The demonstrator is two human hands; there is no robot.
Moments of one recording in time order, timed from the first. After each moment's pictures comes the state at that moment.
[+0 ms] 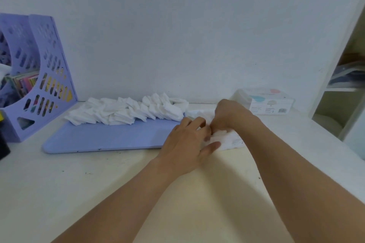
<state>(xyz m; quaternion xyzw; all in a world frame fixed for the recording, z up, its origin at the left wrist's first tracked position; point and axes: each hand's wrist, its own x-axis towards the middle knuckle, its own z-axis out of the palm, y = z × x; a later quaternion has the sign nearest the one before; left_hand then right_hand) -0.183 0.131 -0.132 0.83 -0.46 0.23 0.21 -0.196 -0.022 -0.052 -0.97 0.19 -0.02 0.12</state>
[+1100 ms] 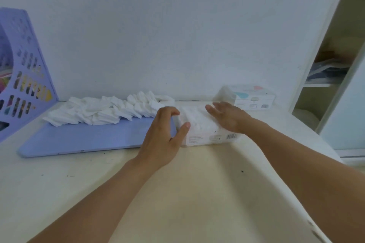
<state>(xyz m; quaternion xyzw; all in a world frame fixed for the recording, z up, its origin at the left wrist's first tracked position) -0.169 0.139 -0.141 0.79 -0.37 0.17 0.46 -0.209 -0.090 -0.078 -0.98 0.13 0.00 0.12</state>
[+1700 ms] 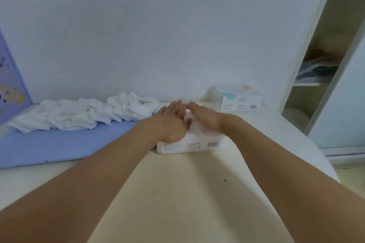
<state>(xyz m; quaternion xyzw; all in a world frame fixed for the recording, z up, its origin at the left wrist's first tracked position) -0.129 0.057 -0.092 0.92 -0.39 -0.06 0.01 -0.189 -0.083 -0.079 -0.95 0.11 0.07 0.30</state>
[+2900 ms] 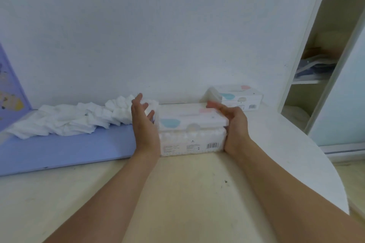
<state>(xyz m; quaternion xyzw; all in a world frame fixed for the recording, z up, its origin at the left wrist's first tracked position) -0.152 0.070 -0.113 0.51 -0.07 0.06 0.85 -0.222 -0.107 -0.113 -0.48 0.17 -0.20 0.84</state>
